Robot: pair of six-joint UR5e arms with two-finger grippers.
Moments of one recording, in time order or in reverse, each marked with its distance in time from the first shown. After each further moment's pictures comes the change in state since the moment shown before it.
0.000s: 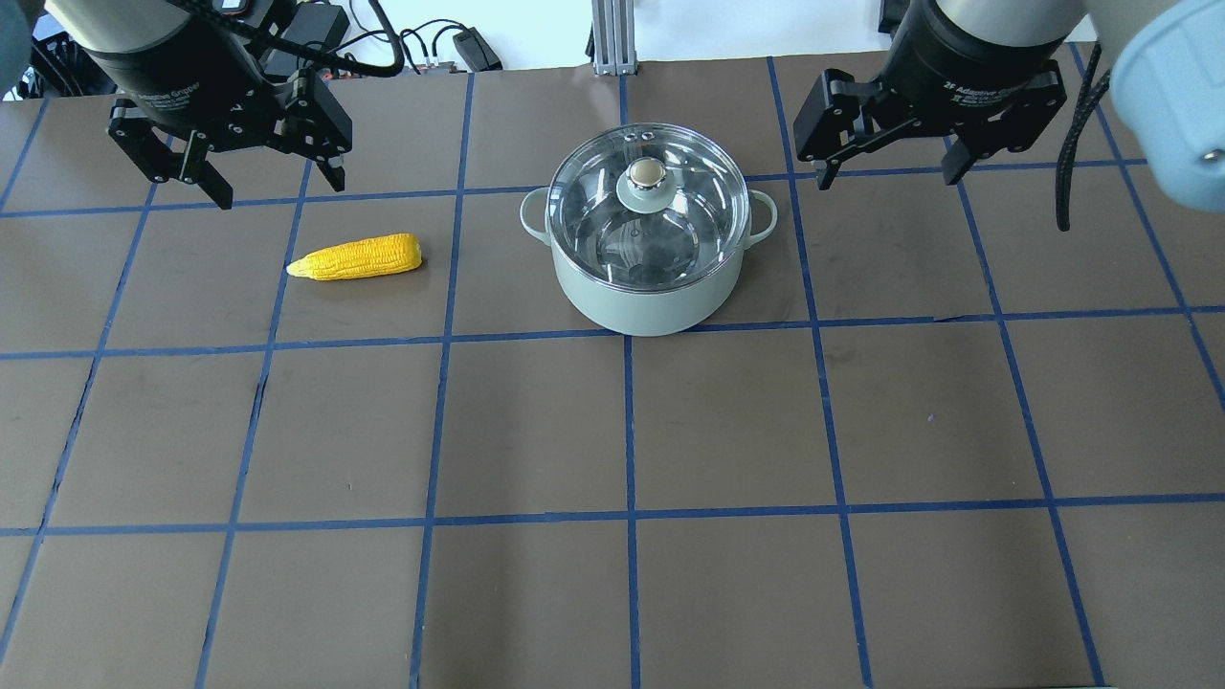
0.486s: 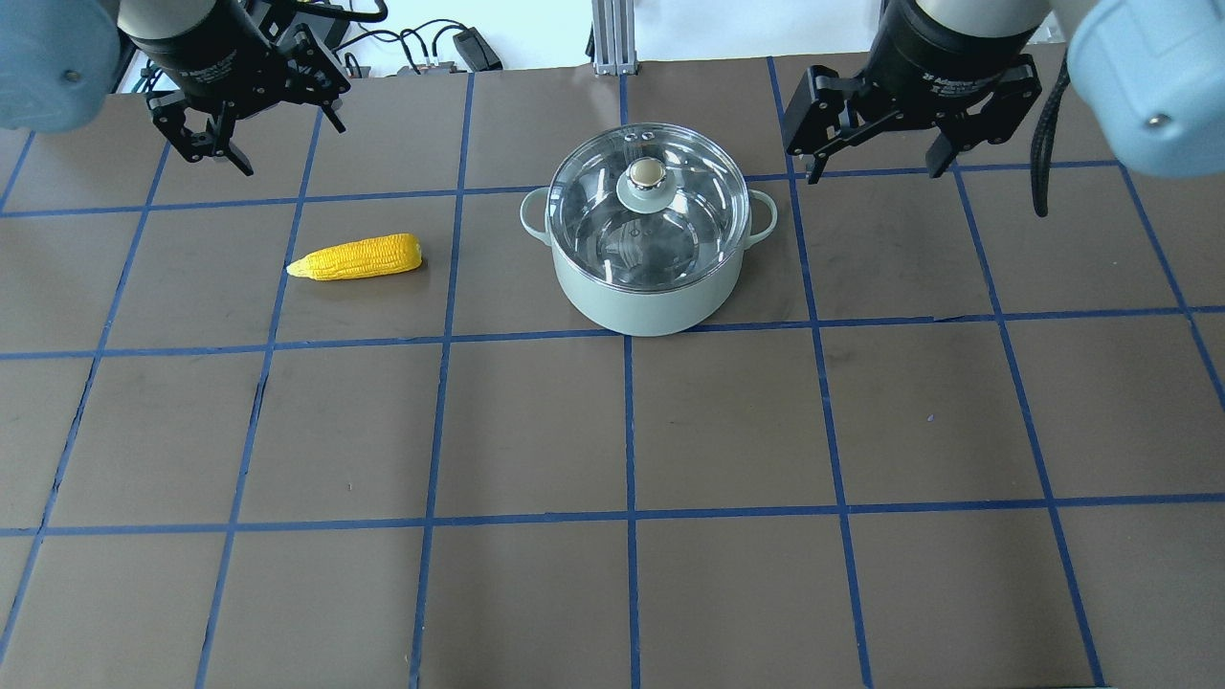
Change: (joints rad) left arm 0.053 -0.137 0.003 0.242 -0.009 -0.302; right arm 0.004 0.052 -0.026 -0.003 0.001 -0.011
